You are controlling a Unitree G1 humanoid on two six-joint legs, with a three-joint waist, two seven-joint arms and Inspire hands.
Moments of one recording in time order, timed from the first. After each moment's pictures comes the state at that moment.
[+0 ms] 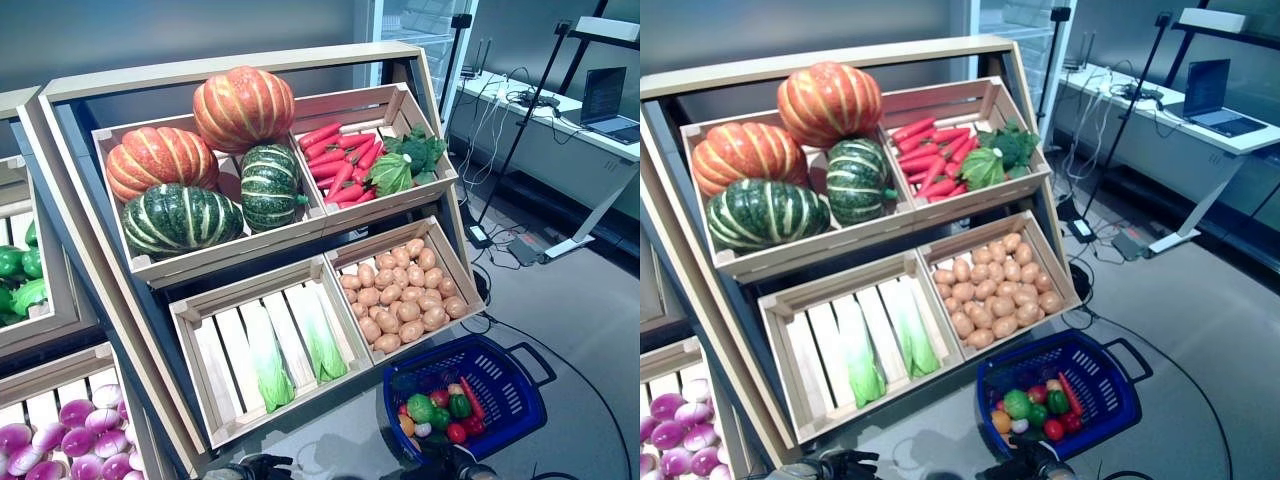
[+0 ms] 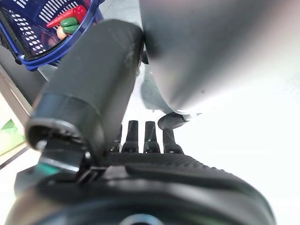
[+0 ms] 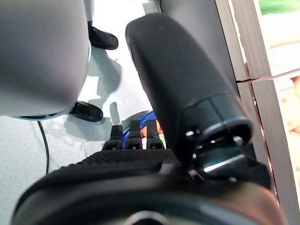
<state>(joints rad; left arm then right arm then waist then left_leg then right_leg) -0.05 0.27 -0.31 1.09 -0.09 0.19 -0.24 -0.03 -0.24 0.32 1.10 0.27 0.08 0.07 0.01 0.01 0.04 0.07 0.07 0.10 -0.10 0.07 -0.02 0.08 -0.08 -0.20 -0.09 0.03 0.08</state>
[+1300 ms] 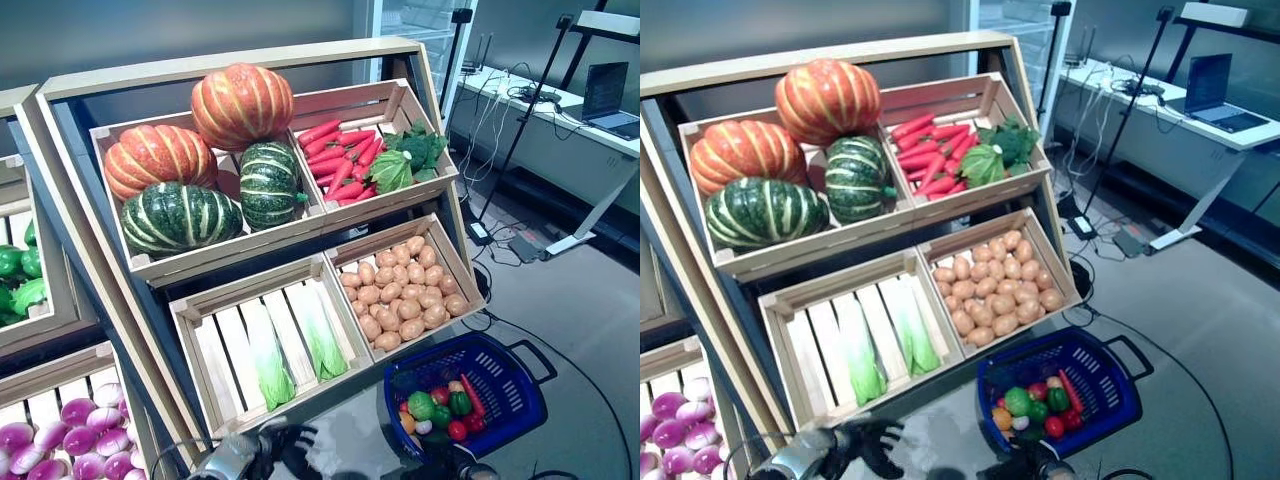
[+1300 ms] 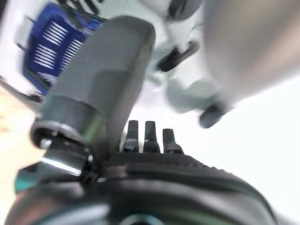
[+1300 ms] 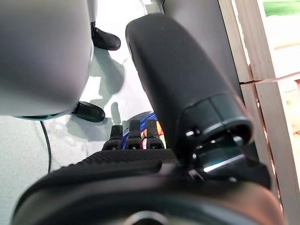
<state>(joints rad) -0.08 0.36 -0.43 0.71 0.04 0.16 -0.36 -0.04 -0.25 0.34 1.07 0.27 0.10 0.07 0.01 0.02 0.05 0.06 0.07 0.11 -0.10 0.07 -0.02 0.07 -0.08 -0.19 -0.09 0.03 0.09</state>
